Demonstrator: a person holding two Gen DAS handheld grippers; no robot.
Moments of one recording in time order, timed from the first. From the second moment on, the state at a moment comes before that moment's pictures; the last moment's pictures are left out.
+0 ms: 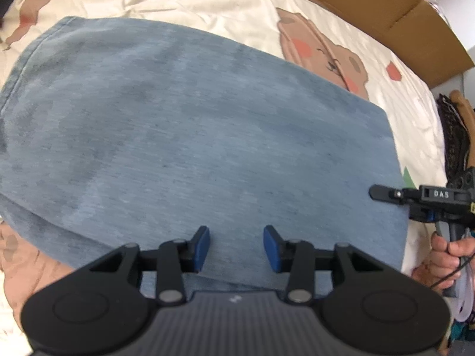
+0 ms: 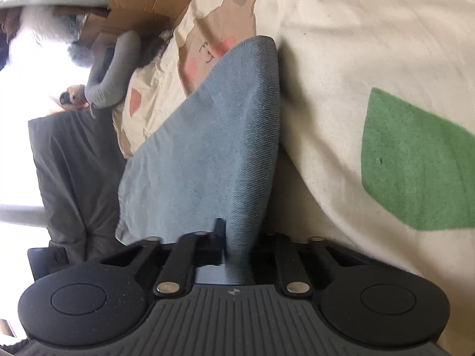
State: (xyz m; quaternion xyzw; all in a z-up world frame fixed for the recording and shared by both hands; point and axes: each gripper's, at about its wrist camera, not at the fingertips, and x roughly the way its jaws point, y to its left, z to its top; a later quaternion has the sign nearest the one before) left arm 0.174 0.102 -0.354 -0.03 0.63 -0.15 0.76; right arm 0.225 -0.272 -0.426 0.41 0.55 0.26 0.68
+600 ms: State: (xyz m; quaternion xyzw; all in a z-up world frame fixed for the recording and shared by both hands) left arm 0.180 0.099 -0.350 -0.02 0.61 -0.16 0.77; right arm 0.246 -0.288 -0.362 0.38 0.56 0.27 0.69
